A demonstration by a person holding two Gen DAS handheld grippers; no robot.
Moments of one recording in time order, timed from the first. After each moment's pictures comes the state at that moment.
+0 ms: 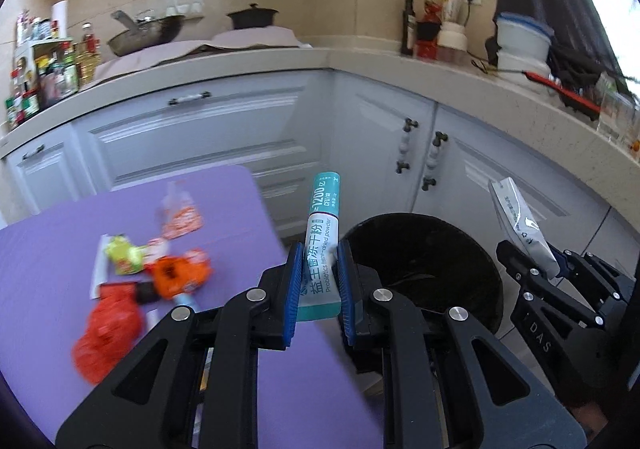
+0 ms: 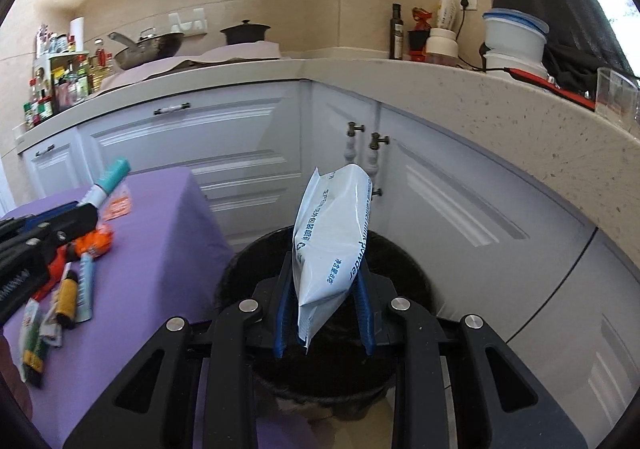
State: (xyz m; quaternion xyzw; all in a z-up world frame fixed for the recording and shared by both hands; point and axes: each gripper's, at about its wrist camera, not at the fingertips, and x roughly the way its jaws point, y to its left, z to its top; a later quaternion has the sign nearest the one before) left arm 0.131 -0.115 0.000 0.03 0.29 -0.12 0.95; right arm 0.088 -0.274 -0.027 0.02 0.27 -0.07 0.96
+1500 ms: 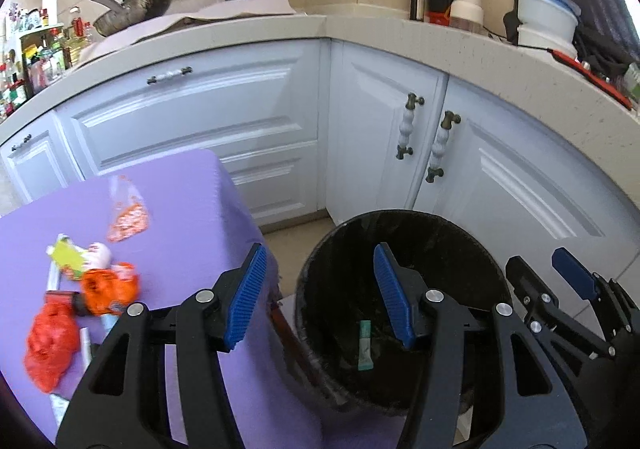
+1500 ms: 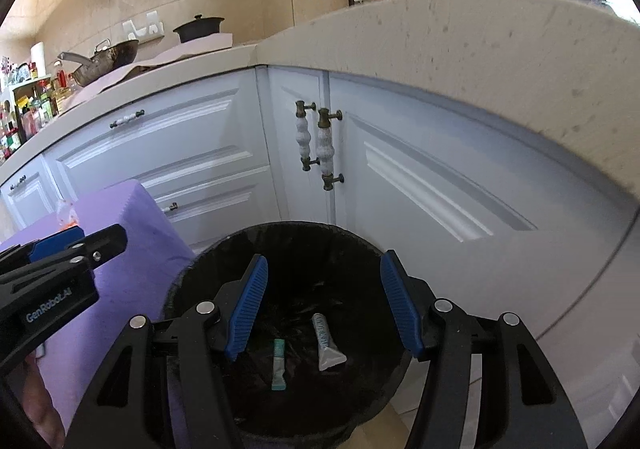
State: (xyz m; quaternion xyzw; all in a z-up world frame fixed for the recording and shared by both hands) left arm 0.179 -0.163 -0.020 0.03 0.33 -0.09 0.94; right arm 0.118 -0.319 -0.041 0.07 0.29 -0.10 0.95
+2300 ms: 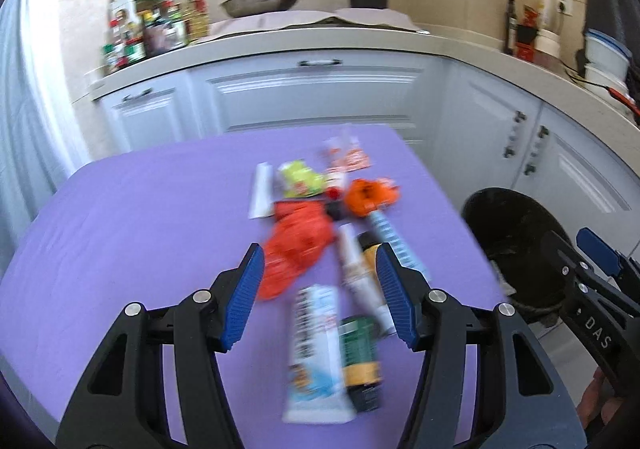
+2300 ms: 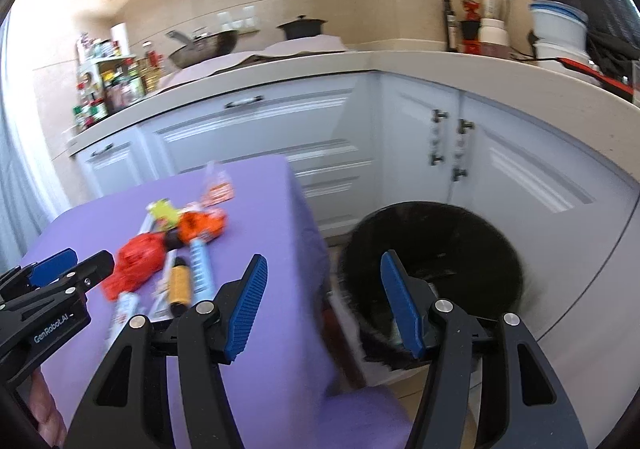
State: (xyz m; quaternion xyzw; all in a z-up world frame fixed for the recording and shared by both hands) left arm 0.054 0.030 -0.001 0.00 0.33 0.05 0.94; right arm 0.056 -0.177 -0.018 0.06 0.29 0.03 0.96
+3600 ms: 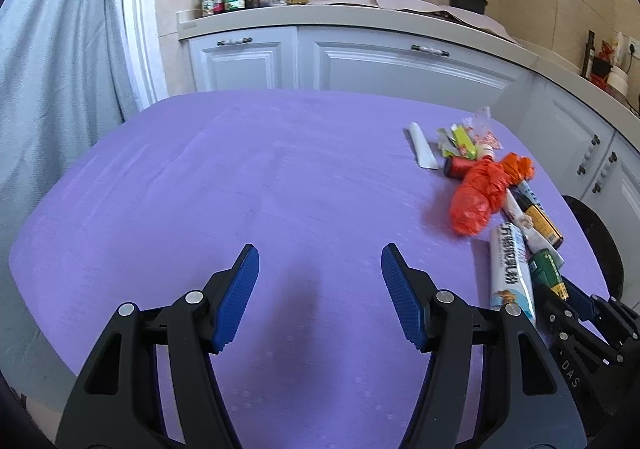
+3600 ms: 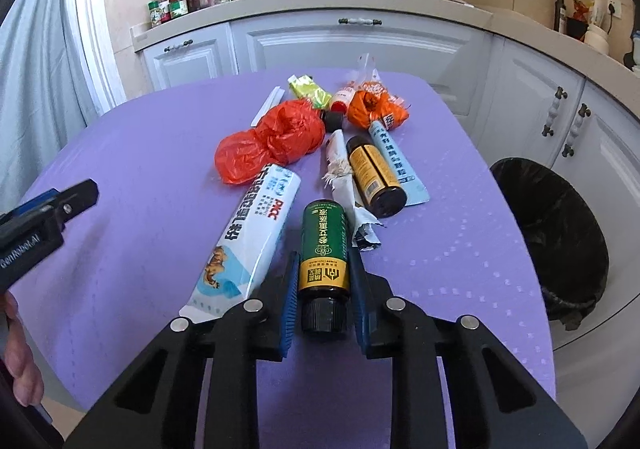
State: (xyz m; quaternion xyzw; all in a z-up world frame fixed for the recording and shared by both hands) left arm -0.001 0.154 -0.035 -0.06 0.34 0.15 0.93; right arm 0.032 -0.038 -0.070 -0.03 0.37 0.13 0.92
